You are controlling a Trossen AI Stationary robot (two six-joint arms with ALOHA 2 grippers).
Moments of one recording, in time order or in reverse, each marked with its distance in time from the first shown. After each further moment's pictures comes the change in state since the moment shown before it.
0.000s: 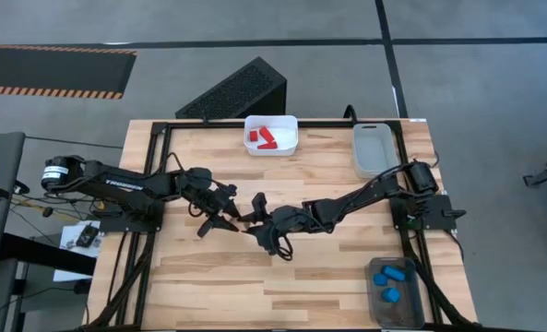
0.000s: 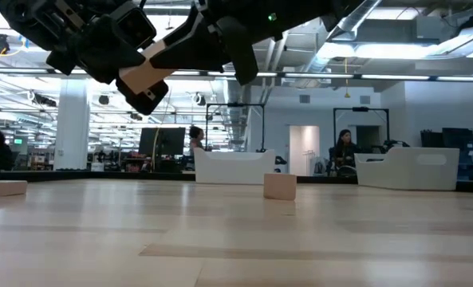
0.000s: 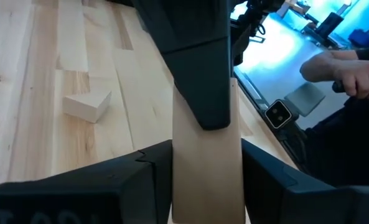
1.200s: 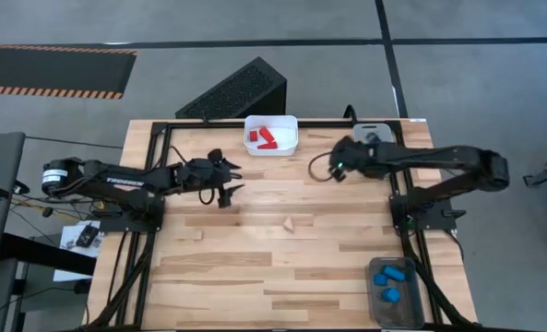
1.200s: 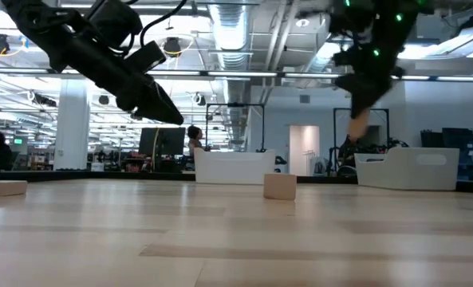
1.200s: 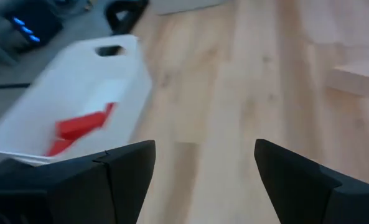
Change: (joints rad) left arm 0.127 -0.001 0.002 -0.070 -0.729 0.358; right arm -0.436 -0.672 -0.327 -1.175 0.446 1.144
